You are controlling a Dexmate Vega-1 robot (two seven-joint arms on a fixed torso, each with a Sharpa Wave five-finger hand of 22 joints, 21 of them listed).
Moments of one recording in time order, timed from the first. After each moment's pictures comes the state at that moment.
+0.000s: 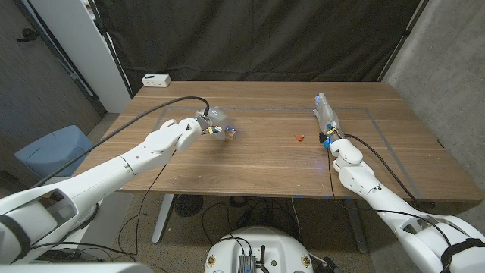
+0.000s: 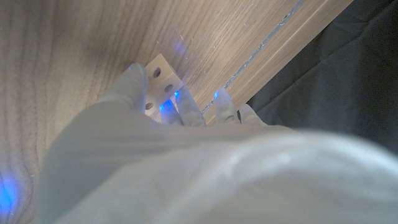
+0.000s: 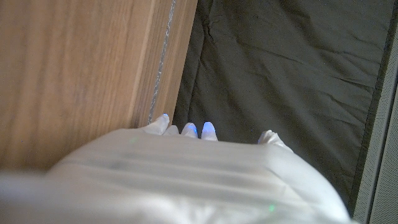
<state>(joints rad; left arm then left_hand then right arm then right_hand) 0.58 0.82 0.82 -1.69 1.00 0.12 -0.22 0.89 -0.13 0.46 -0.16 0.19 0.53 -0.22 0.21 0.18 0.66 -0.21 0.24 0.19 0.31 0.09 0.20 0.17 0.00 0.21 0.19 0.17 -0.76 -0.38 -0.39 -1.07 0.60 0.41 -0.03 0.31 0.12 0.12 0.06 0.21 0.08 -0.09 0.18 0.17 -0.01 -0.02 0.18 0.18 -0.17 0.02 0.19 0.19 -0.03 -0.01 0.19 0.16</state>
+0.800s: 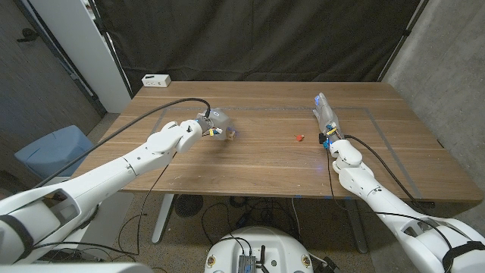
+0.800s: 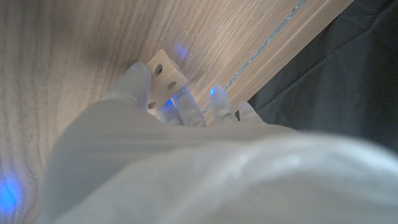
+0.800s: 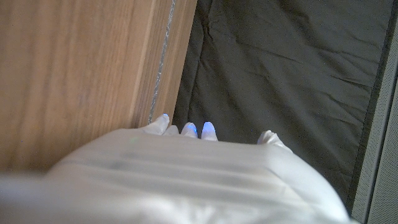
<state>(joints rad) 0.57 0.80 0.83 -1.66 1.01 0.10 -0.18 0.94 -0.11 0.43 -0.15 0.19 0.67 -0.22 0.21 0.18 0.78 -0.21 0.24 0.20 0.41 0.04 0.20 0.17 0.06 0.21 0.19 0.17 -0.77 -0.39 -0.39 -1.09 0.60 0.41 -0.04 0.31 0.13 0.12 0.06 0.21 0.08 -0.09 0.18 0.17 -0.01 -0.02 0.18 0.18 -0.17 0.02 0.19 0.19 -0.03 -0.01 0.19 0.16</state>
